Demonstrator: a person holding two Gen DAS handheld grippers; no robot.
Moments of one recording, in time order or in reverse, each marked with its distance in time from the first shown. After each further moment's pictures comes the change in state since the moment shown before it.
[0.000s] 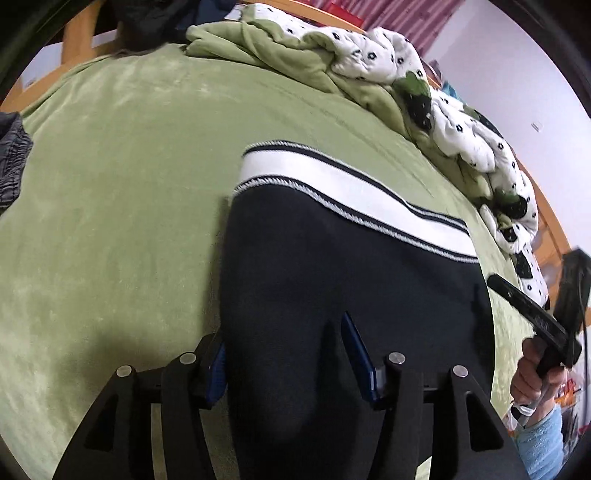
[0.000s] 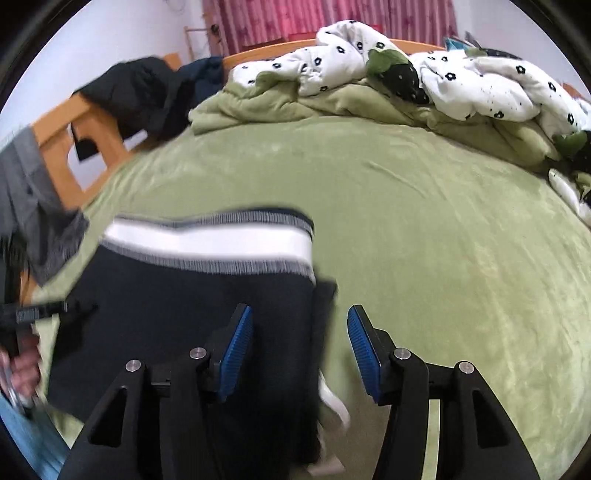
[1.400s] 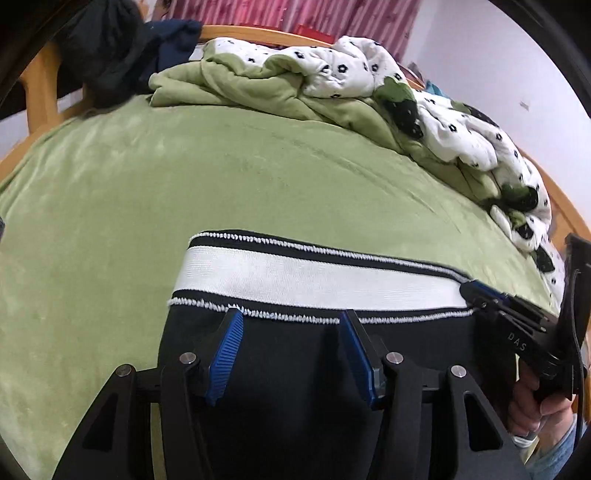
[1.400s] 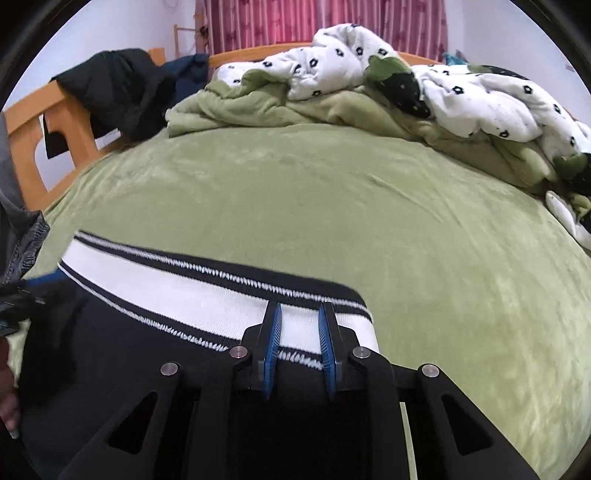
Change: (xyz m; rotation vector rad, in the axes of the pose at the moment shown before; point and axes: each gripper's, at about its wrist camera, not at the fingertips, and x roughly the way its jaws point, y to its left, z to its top) left arm 0.051 -0.046 0.040 0.145 -0.146 0.061; right arm 0.067 0.018 0.023 -0.049 -0.049 -0.125
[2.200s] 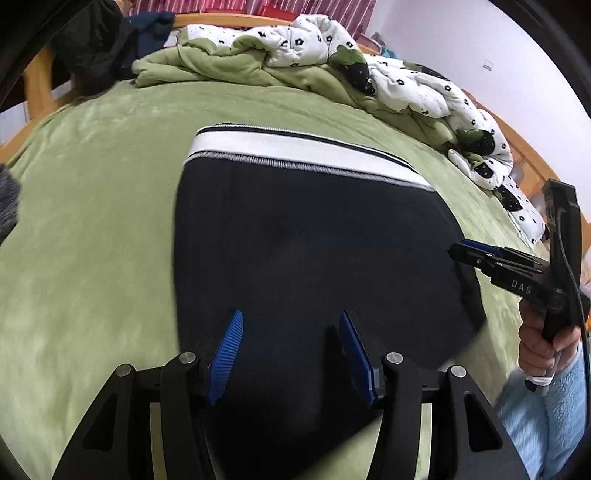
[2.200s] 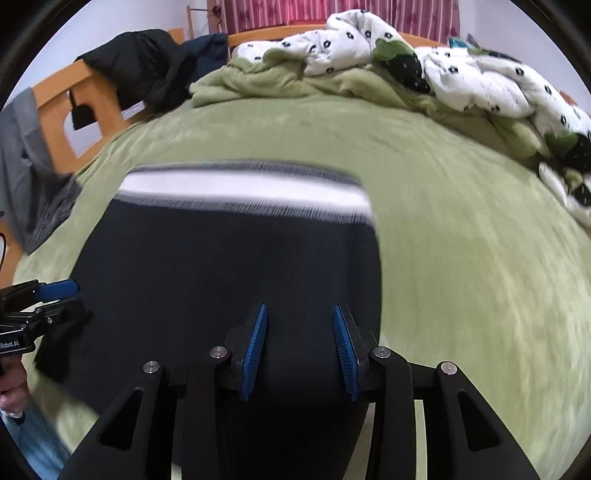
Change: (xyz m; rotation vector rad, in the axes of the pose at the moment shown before) left arm -0.101 -0.001 -0.111 0.116 0.118 -0.082; right arm -0.086 0.006 -0.077 -0.011 0.110 0.067
